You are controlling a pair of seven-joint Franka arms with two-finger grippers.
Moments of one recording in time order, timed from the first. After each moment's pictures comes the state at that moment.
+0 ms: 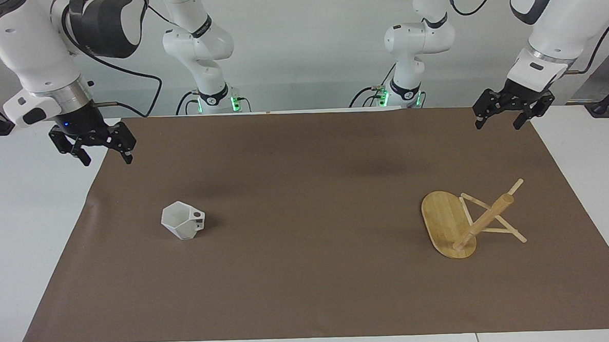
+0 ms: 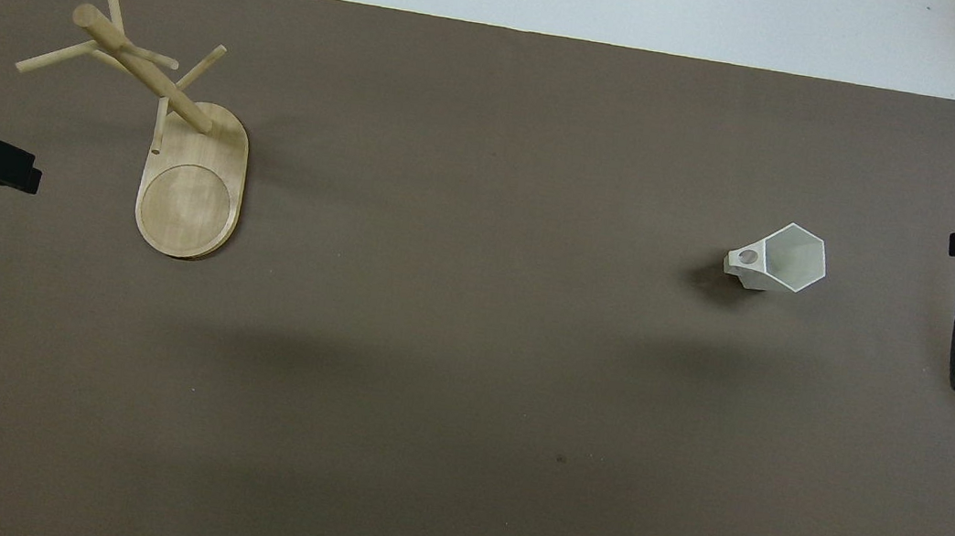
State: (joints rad) left arm -0.06 -0.04 0.02 -1.65 -0.02 1.63 0.08; right arm -0.11 0.09 -0.02 -1.56 0.00 1.76 -0.15
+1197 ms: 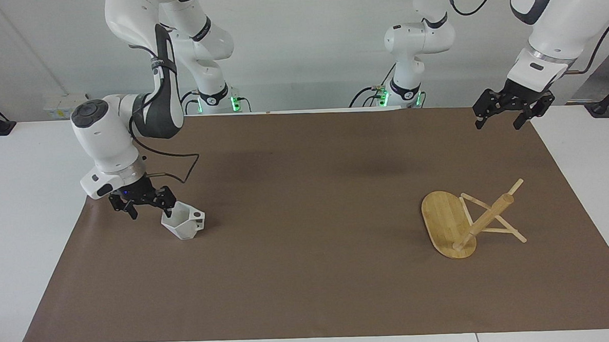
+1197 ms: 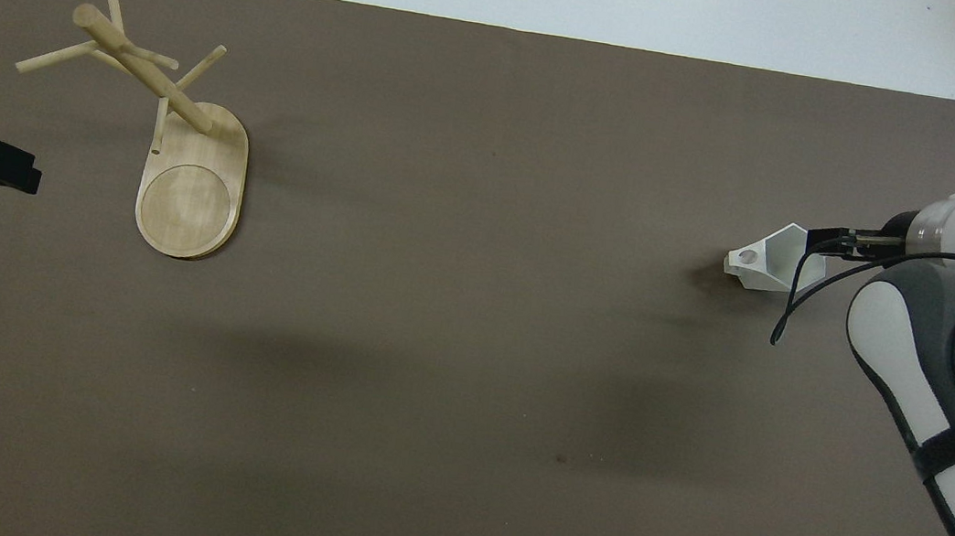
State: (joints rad) left arm -0.06 -0.04 0.02 -1.65 -0.02 1.63 0.08; right arm -0.11 0.23 0.01 -1.91 0.00 2.30 -0.10
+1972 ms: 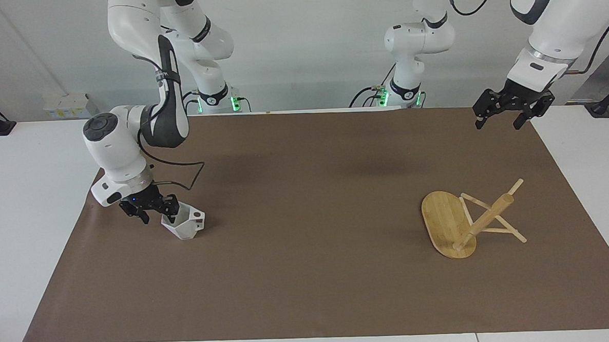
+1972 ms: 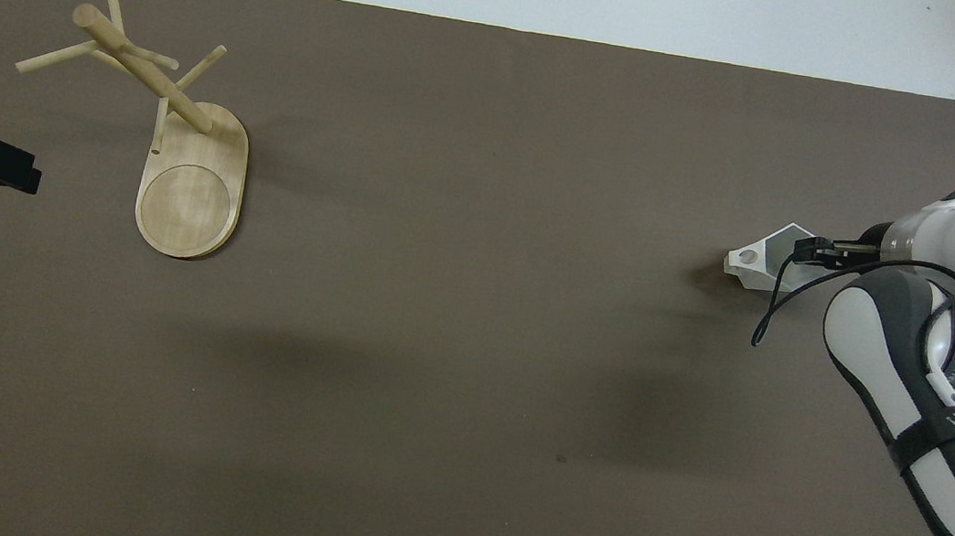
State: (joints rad) left arm -0.06 -0.04 0.02 -1.65 -0.02 1.63 0.08; right arm -0.11 0.26 0.02 -1.95 0.00 2.34 -0.07
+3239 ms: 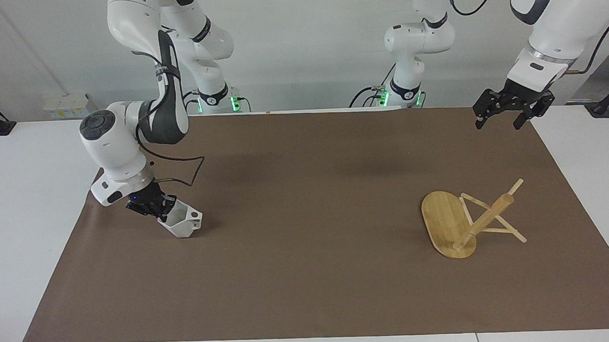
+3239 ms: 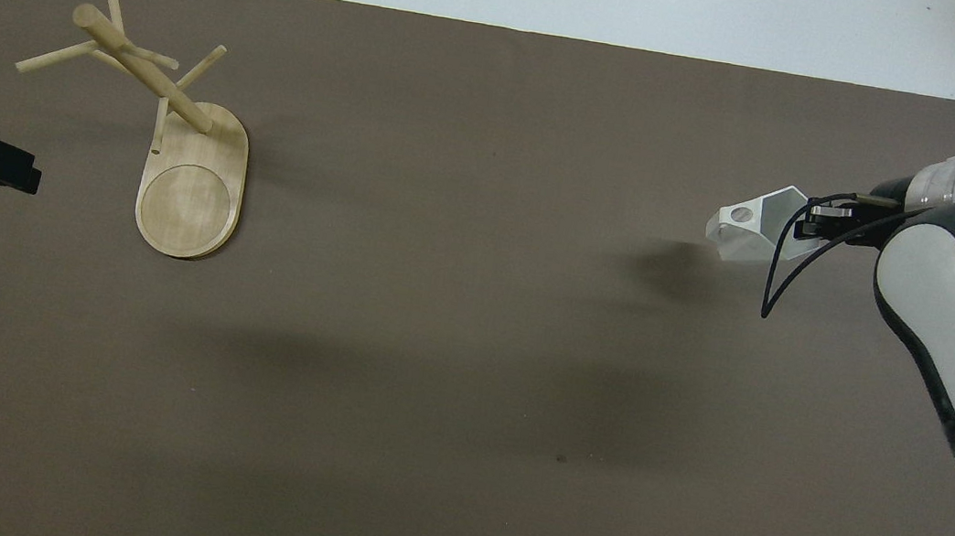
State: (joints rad) left arm -0.06 -0.04 0.02 -1.65 -0.02 1.63 0.08; right arm -0.10 0.26 0.06 -1.72 0.28 2.03 -0.06
